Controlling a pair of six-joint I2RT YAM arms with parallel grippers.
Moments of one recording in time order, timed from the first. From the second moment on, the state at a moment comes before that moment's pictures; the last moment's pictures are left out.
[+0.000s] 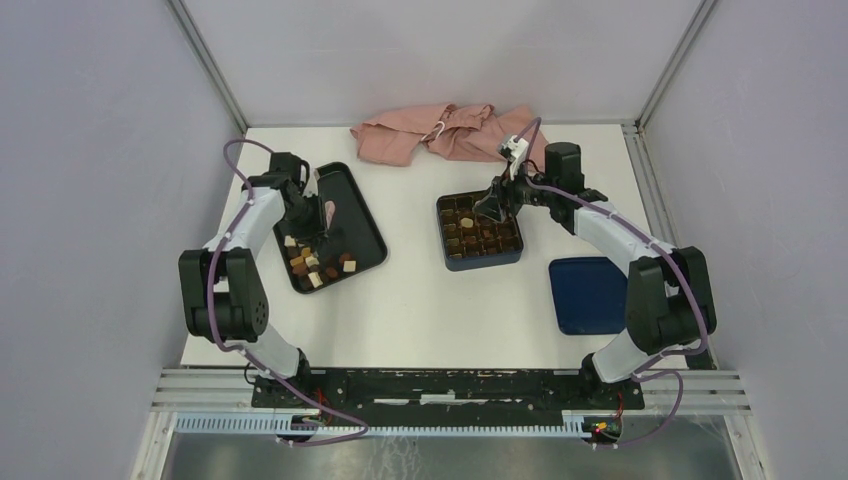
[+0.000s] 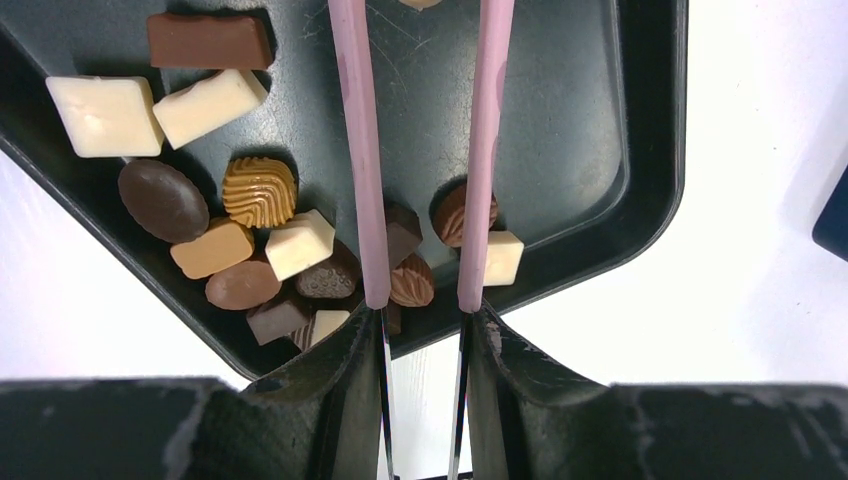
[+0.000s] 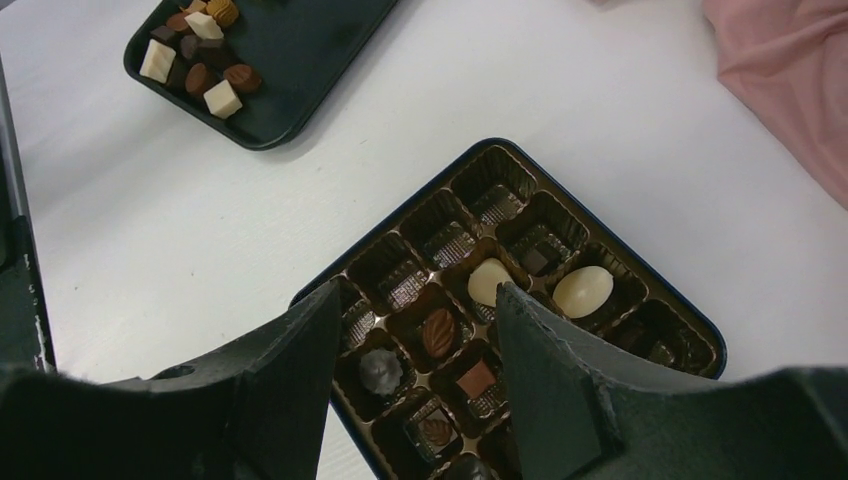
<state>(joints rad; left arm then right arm) 0.02 1.64 1.22 -0.84 0.17 -0.13 0.25 1.59 1.06 0.01 -0.81 -0.18</state>
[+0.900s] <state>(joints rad) -0.08 1.45 1.07 -0.81 0.19 -0.13 0.25 1.70 1.19 -0.23 -0.46 -0.40</state>
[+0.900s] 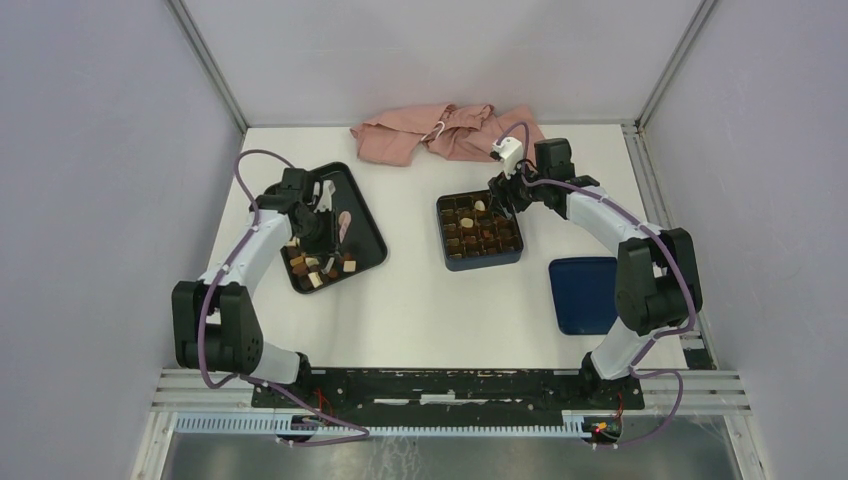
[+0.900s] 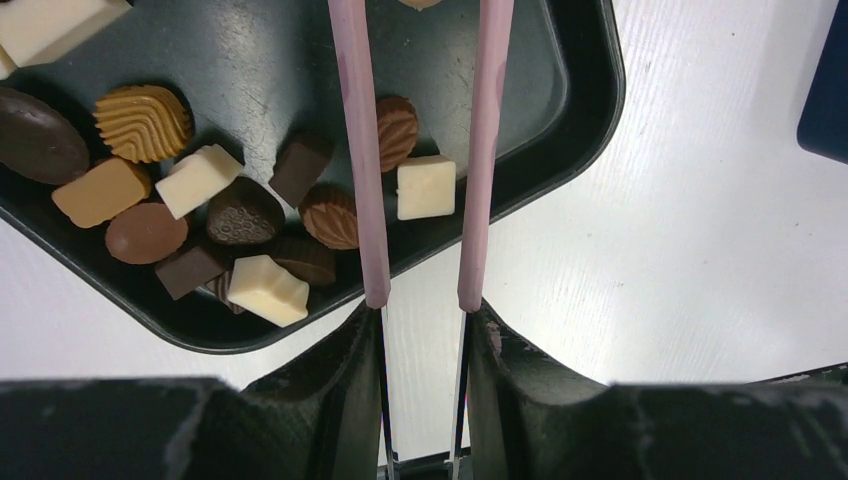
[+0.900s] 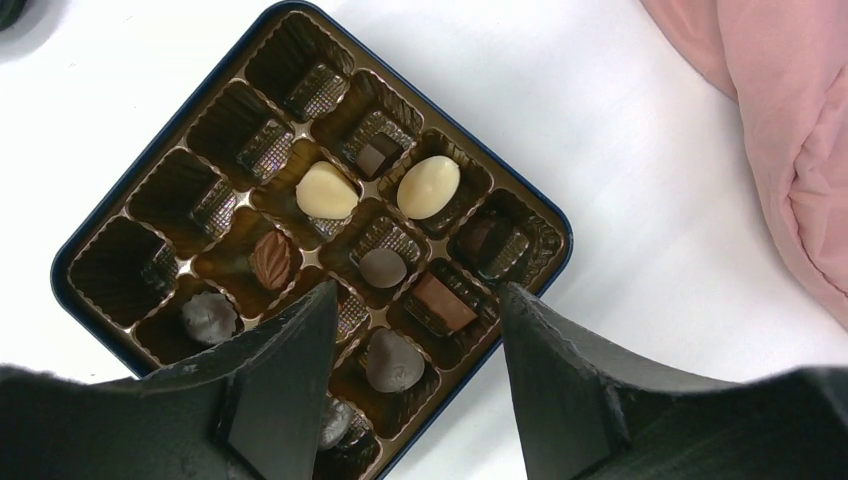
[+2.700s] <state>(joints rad) -0.63 1.95 1.62 -0.76 0.10 -0.33 0.20 1.70 1.19 -0.25 -0.52 -0.39</state>
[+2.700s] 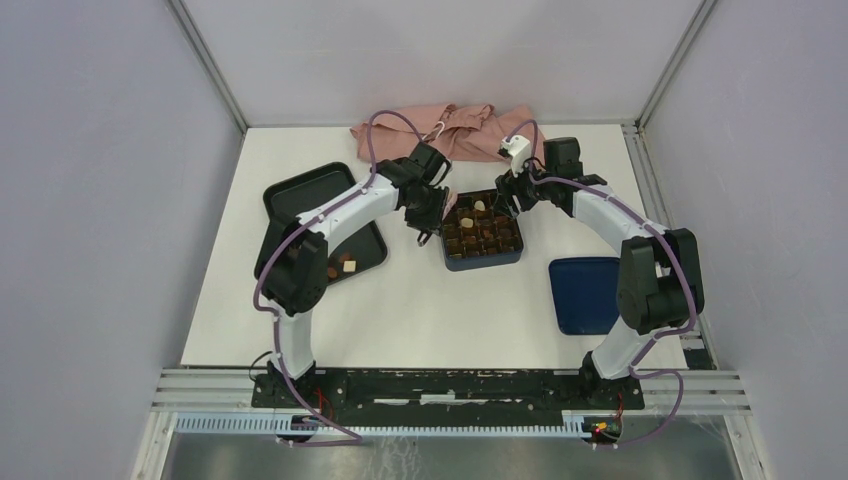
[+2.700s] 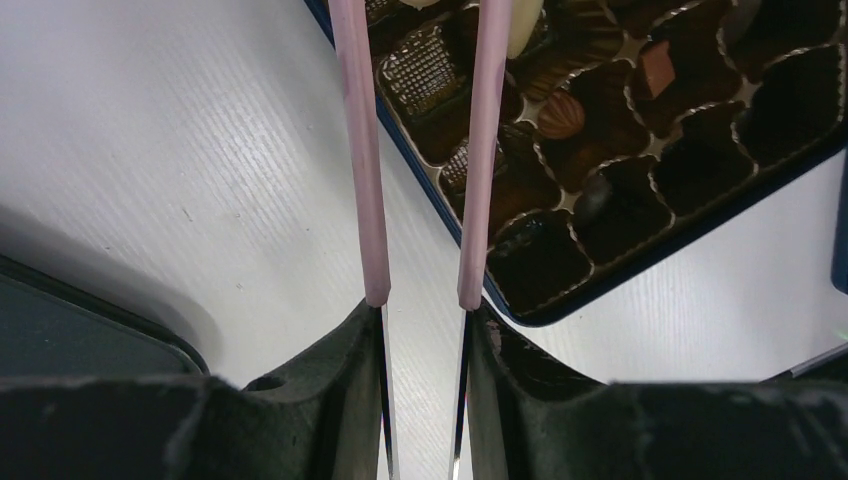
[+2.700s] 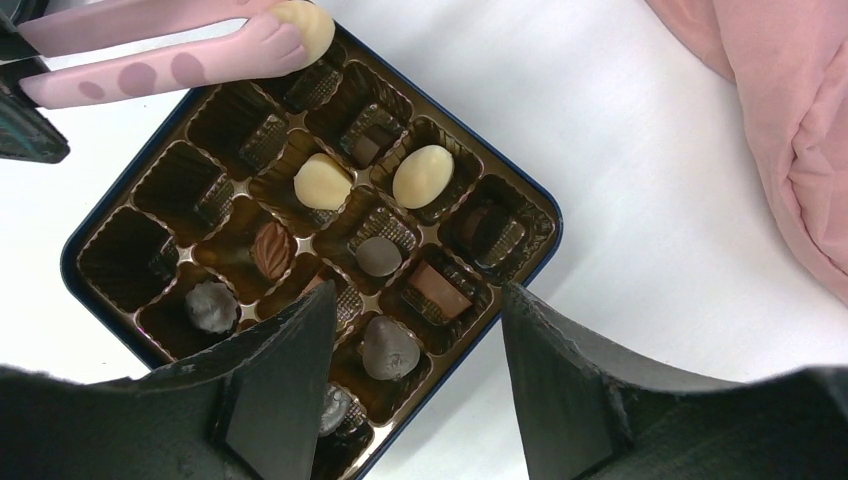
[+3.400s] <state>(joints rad) -0.65 1.99 1.68 -0.84 0.02 -0.32 0.20 1.70 1.19 -0.25 -0.54 -0.38</state>
